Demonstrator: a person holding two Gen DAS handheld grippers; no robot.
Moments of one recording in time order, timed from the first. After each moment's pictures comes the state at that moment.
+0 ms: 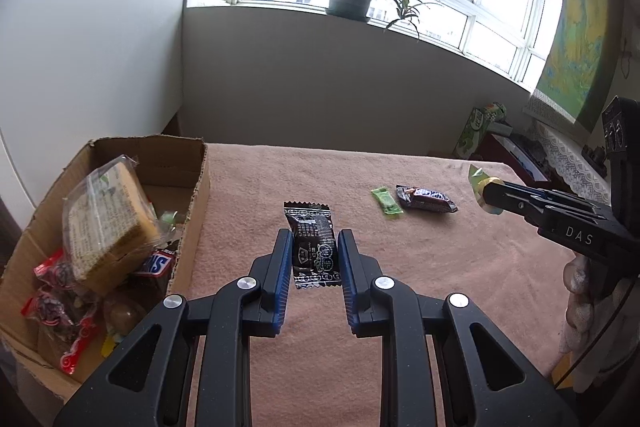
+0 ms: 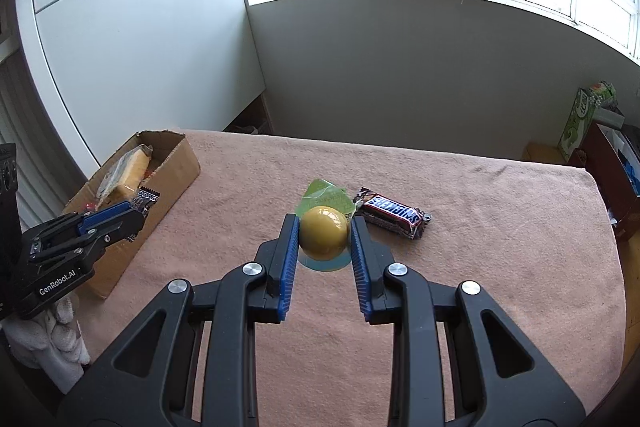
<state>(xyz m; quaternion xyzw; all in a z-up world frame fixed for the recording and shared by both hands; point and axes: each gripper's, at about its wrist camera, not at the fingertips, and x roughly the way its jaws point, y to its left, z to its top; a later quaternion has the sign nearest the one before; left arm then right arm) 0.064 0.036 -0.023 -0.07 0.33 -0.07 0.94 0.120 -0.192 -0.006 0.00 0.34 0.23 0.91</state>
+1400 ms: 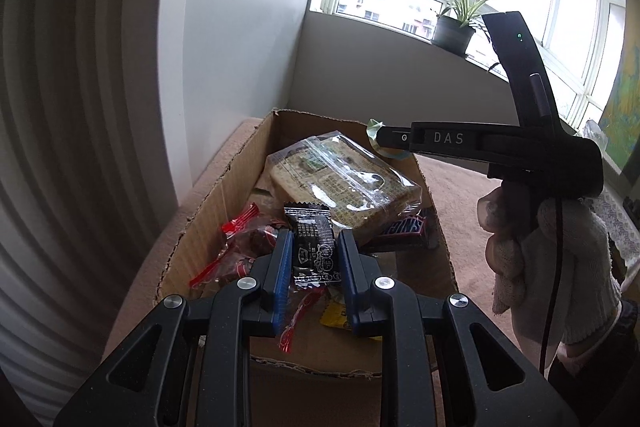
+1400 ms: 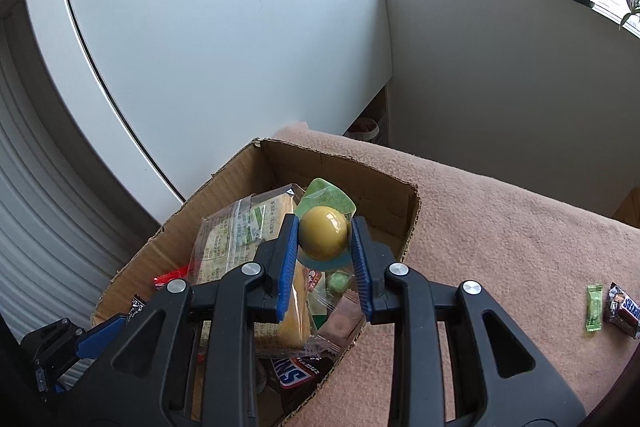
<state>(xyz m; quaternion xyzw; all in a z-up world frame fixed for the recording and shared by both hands) 0.001 0.190 -0.044 -0.12 0.31 0.04 0.94 0.170 0.064 -0.023 -0.02 0.37 0.34 0.86</state>
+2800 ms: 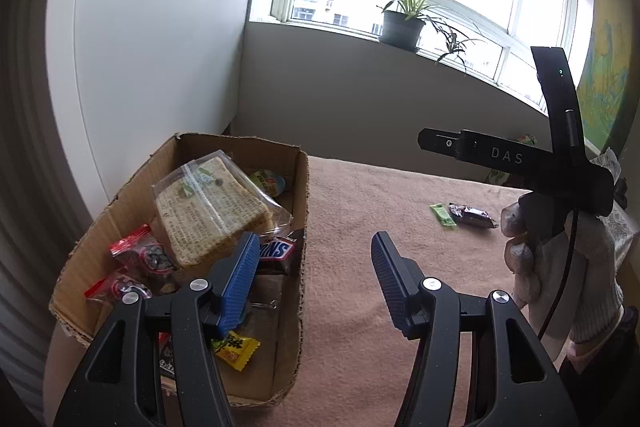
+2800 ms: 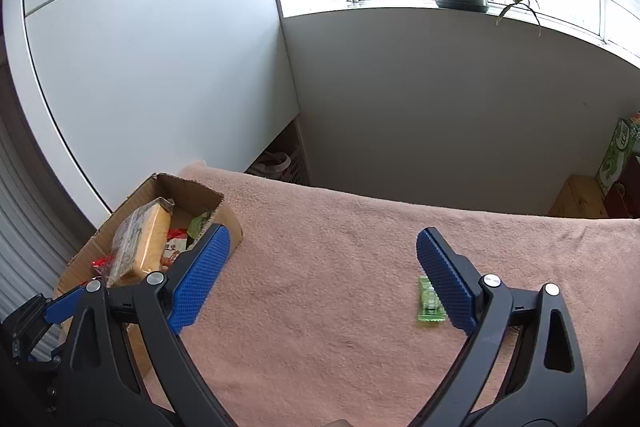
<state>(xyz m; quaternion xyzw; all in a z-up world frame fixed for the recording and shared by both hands) 0.030 0.091 -0.022 -0.10 0.29 -0.01 0.95 0.184 -0.122 0.001 0.01 0.32 0.24 0.92</state>
